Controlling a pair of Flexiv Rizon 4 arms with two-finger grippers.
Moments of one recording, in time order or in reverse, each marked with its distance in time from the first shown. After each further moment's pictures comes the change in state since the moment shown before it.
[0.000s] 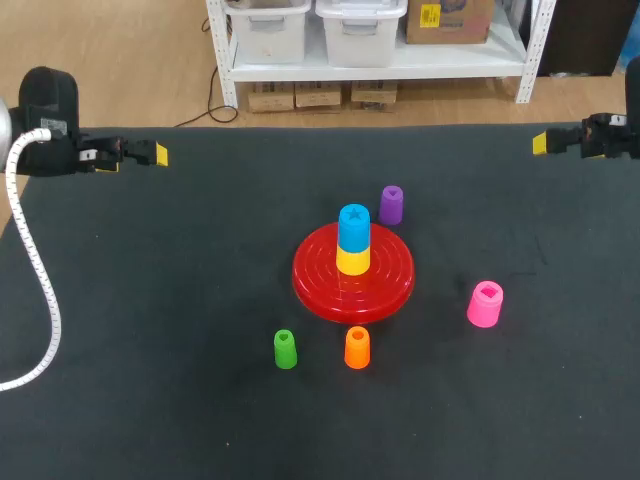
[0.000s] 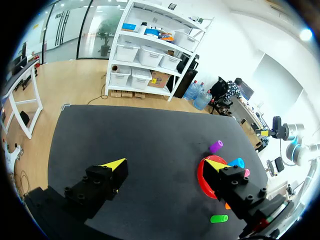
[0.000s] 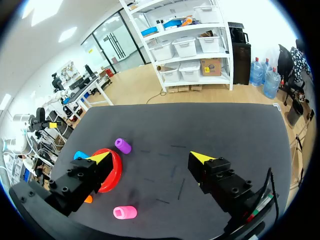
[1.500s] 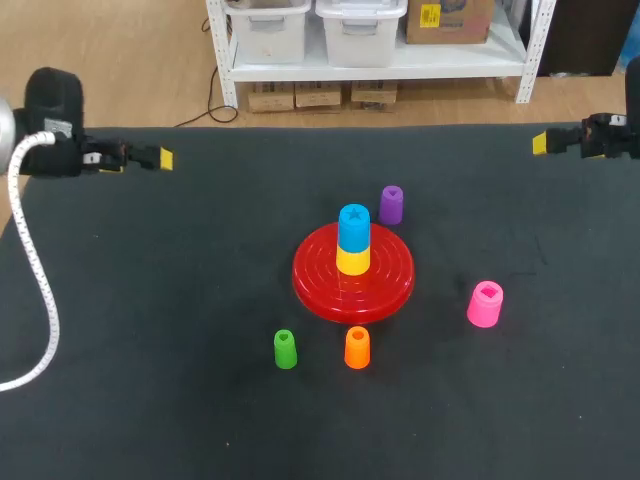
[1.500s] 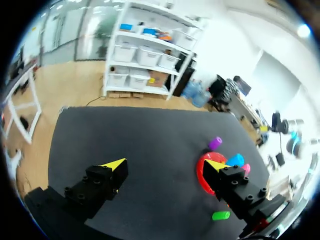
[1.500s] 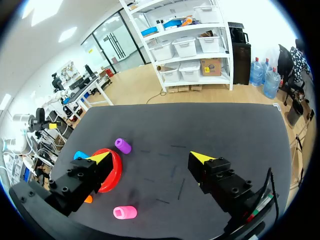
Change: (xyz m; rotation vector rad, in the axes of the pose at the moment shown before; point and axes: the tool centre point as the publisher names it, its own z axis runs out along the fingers) left arm 0.006 -0.015 0.000 0.018 0.023 0.094; right arm 0.000 0.000 0.000 0.000 0.000 0.000
